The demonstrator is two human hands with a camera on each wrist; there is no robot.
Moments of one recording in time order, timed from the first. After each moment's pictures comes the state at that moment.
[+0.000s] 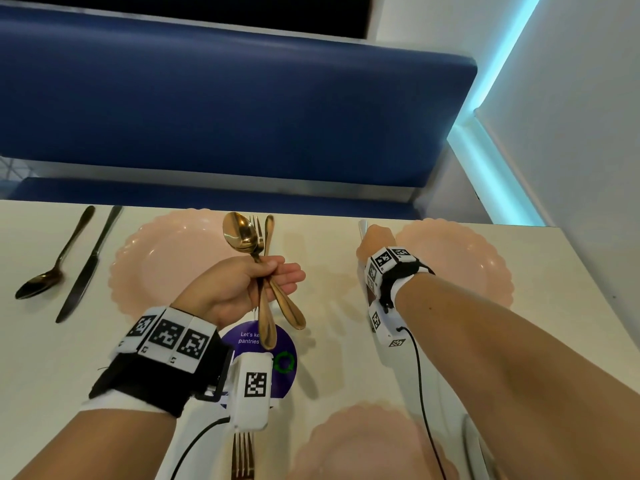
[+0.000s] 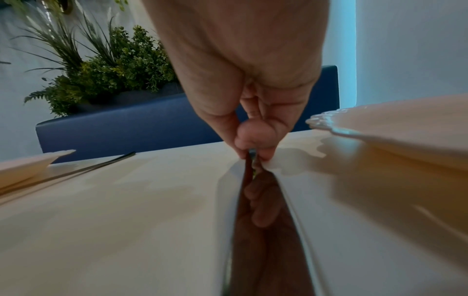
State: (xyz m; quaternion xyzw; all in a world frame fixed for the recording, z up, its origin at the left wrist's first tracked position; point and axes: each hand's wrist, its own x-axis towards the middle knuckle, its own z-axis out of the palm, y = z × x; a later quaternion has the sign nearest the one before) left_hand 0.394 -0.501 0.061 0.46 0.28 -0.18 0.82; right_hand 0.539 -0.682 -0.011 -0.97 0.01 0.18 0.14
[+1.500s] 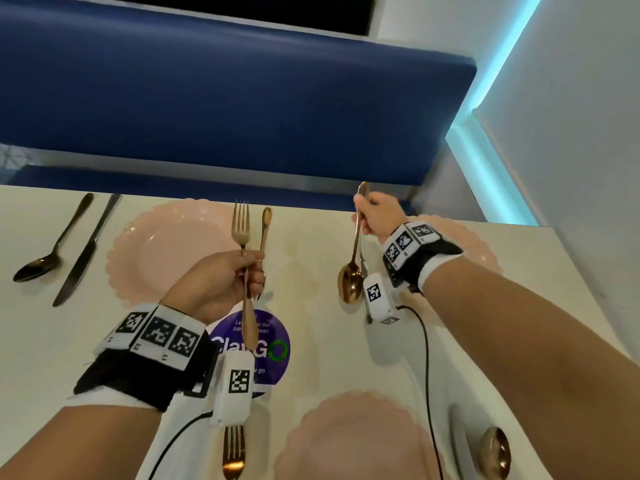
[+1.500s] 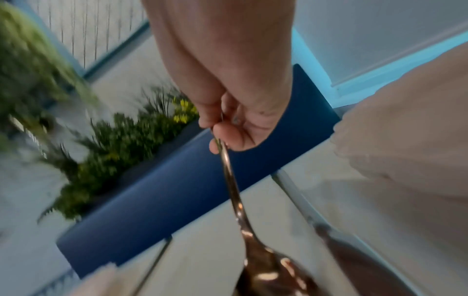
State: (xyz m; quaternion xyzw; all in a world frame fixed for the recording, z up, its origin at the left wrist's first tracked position) left_hand 0.385 -0.490 0.042 0.53 0.30 -0.14 0.78; right_hand 0.552 -0.693 0.012 -0.82 0.02 0.14 0.55
